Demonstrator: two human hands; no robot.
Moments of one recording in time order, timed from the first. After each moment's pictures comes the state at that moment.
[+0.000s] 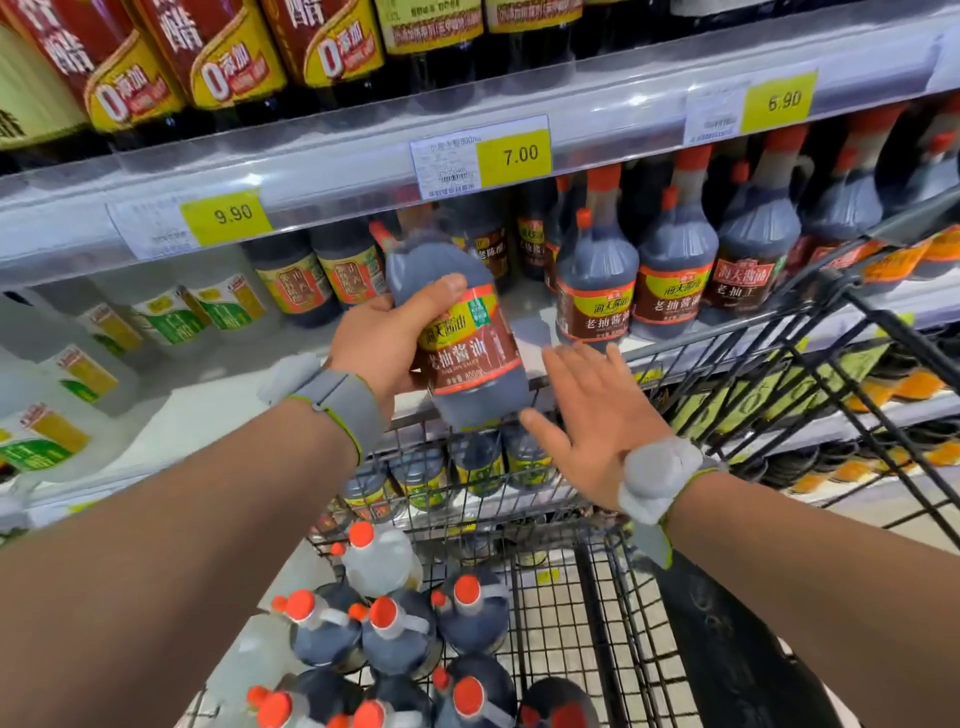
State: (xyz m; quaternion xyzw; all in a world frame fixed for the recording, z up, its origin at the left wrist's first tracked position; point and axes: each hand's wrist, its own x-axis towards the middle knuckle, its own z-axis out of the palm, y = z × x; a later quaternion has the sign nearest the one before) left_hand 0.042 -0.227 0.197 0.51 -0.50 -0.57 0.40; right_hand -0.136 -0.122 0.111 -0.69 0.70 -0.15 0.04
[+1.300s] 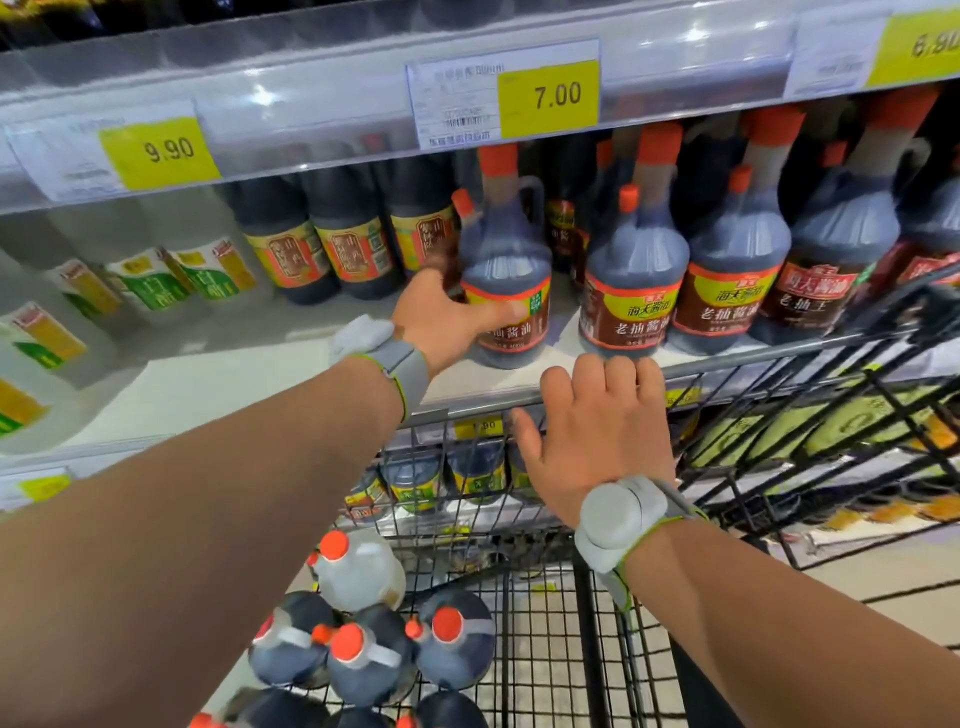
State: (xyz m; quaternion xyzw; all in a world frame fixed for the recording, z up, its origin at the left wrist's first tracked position) left_hand -0.002 -0.316 0.119 0.47 -0.66 -0.45 0.38; right_hand -0.118 -0.152 0.089 -0.63 0.75 -0.12 -0.18
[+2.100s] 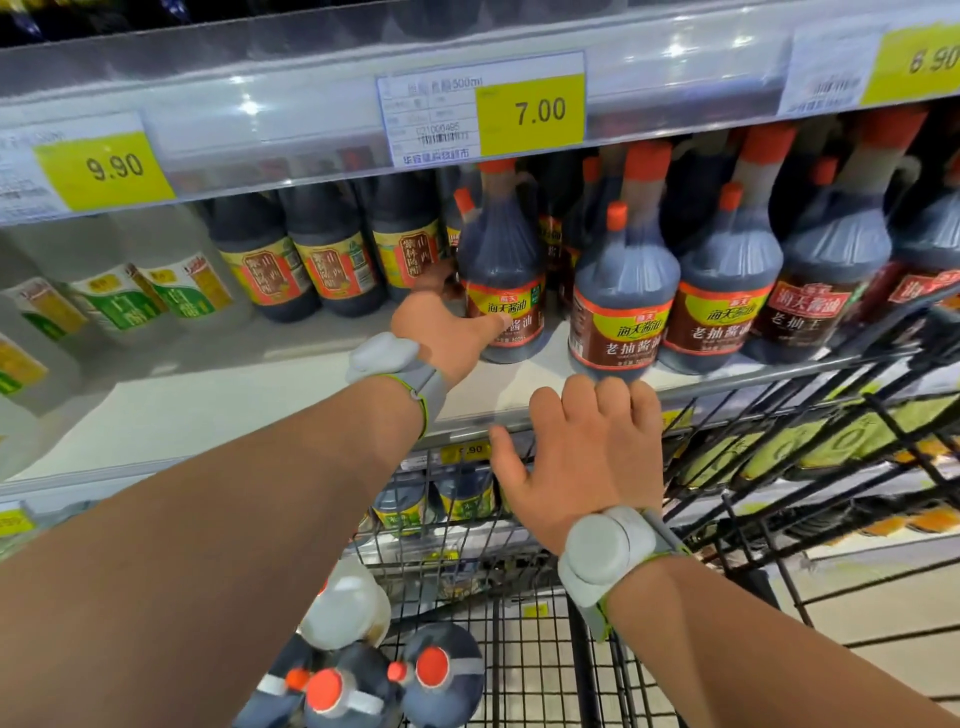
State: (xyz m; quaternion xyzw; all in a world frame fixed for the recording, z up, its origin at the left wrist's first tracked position) left_hand -0.027 -0.323 0.112 0.56 -0.67 -0.30 0.38; right_hand -0.118 -0.162 0.081 -0.60 0.75 -0.21 -0.19
